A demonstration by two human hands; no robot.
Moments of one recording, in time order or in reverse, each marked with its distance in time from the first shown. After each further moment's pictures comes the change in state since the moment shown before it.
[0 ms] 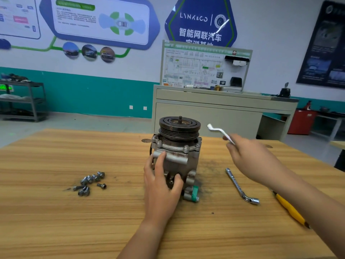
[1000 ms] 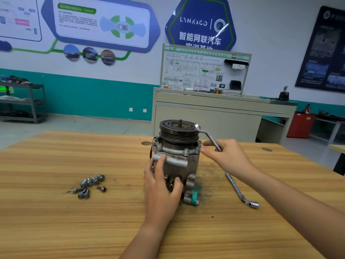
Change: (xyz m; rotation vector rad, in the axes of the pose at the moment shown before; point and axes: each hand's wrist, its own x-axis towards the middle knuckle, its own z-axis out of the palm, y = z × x) left_hand 0.000 0.003 0.000 -0.006 0.009 -0.019; right_hand 0.021 -0.020 0.024 0.527 0.005 0.124
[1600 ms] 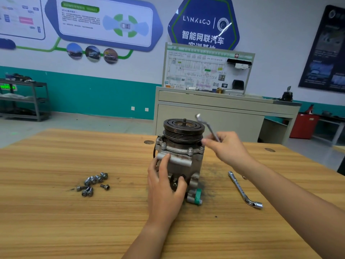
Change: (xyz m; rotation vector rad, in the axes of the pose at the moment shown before) left_hand 0.000 0.000 0.000 0.006 -0.018 -0.010; right_hand 0.015 -0.012 0.005 0.179 0.006 0.104
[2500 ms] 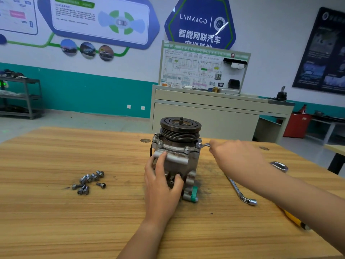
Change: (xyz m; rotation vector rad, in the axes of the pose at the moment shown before) left_hand -0.001 0.003 0.000 -0.014 0.003 -0.008; right_hand -0.036 -0.022 -0.021 -1.257 -0.185 -0.304
